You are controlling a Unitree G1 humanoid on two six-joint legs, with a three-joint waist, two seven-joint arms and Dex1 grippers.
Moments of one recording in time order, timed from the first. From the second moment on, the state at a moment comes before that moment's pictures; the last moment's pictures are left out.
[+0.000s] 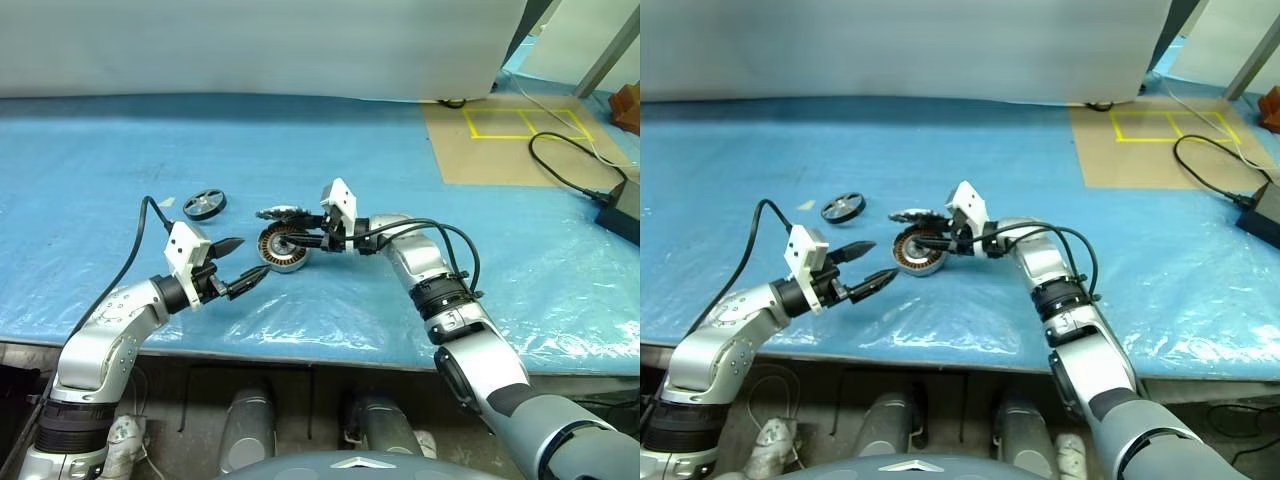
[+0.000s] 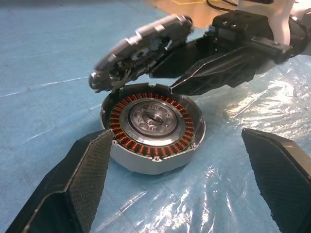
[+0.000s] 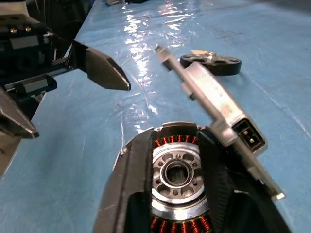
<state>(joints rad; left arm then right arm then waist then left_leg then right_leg) -0.08 0.54 0.10 -0.28 -0.53 0.47 -0.78 -0.77 -0.16 0.21 0.57 0.13 0.18 1.08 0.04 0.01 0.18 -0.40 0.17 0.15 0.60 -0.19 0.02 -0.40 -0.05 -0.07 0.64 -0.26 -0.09</state>
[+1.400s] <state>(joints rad) -0.10 0.53 0.08 -0.25 -0.52 0.47 -0.78 -0.90 -0.04 0.23 0.90 0.03 -0.03 0.94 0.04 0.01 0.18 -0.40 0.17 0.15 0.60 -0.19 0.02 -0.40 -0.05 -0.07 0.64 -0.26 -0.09</state>
